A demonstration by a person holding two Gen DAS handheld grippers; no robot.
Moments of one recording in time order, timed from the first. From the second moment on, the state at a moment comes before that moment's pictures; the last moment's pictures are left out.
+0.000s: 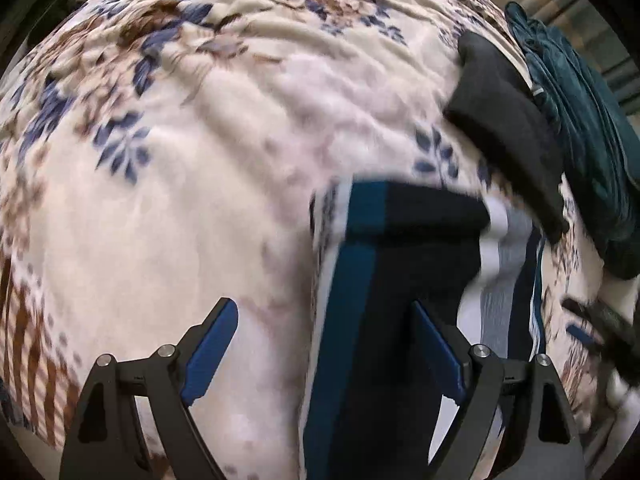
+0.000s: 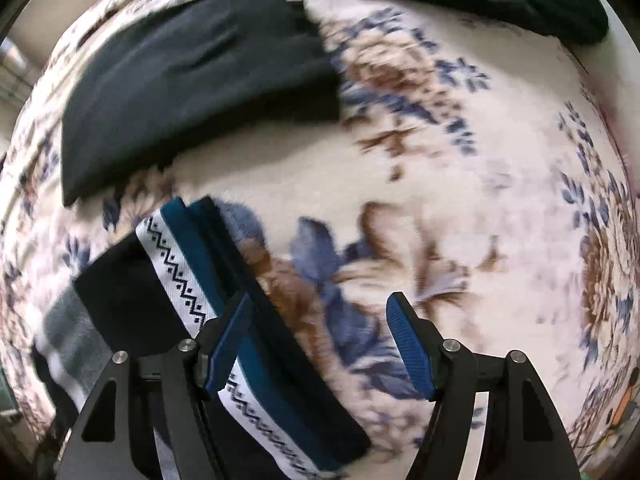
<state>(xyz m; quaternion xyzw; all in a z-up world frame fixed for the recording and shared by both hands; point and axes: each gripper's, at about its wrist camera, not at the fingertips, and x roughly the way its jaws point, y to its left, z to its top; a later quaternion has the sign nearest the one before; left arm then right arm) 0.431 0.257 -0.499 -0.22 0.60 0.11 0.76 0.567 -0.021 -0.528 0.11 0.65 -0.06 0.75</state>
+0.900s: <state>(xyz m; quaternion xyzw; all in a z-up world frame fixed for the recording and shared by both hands) 0.360 0.317 -0.554 -0.21 0.63 0.25 0.70 0.556 0.248 -0.511 0.00 0.71 0.27 0.65</state>
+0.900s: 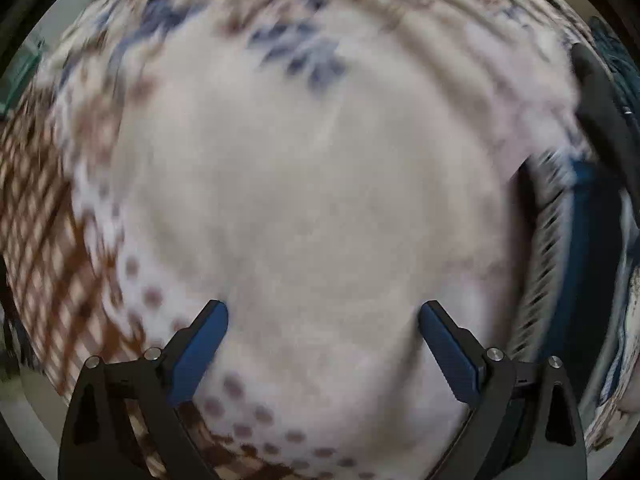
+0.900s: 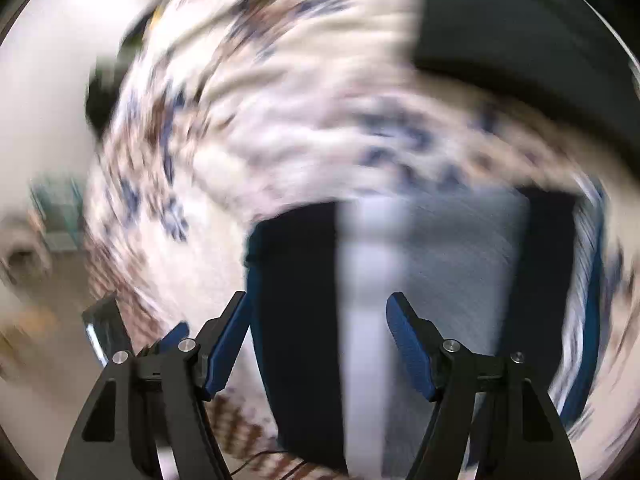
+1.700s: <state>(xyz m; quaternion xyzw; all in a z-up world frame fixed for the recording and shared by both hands) 0.394 0.329 -0.544 -0.39 0.57 0.12 0.72 0.550 0.061 -0.512 0.11 0.70 0.12 0.69</state>
